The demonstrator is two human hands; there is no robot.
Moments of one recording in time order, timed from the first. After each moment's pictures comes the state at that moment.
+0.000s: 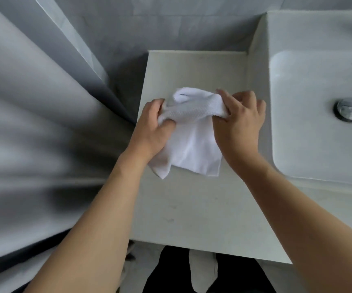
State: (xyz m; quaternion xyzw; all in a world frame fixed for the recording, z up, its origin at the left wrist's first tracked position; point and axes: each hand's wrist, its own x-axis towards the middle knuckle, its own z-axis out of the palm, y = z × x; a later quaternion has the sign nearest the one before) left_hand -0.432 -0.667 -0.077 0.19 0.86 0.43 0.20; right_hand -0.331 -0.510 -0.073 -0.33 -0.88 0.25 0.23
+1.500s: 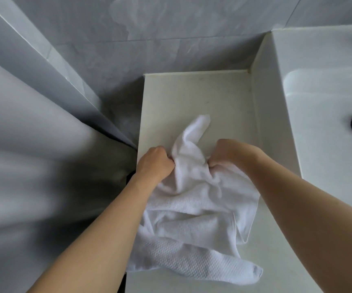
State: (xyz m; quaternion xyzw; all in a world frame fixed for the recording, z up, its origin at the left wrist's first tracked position) left_hand -0.493 -0.657 -0.154 0.22 0.93 0.09 0.29; right_hand -0.408 -0.478 -0.132 -0.33 -0.83 0.24 -0.37
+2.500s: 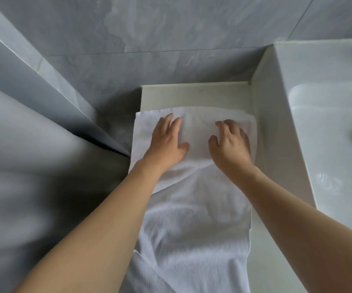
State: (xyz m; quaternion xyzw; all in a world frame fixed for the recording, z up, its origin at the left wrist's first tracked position) left_hand -0.547 -0.607 -0.166 0.37 0.89 0.17 0.22; right_hand -0.427 -0.472 -0.162 -0.37 -0.90 0.23 0.03
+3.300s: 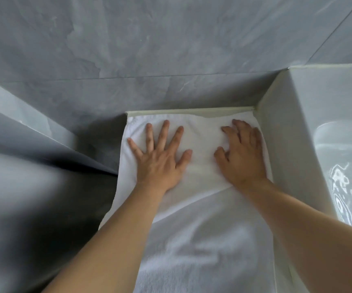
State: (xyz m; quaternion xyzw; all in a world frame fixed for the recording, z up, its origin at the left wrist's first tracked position) left_hand -0.600 -0.547 -0.211 0.35 0.92 0.01 0.14; right_hand -0.476 -0.380 -0.223 -0.29 -0.94 0.14 0.09
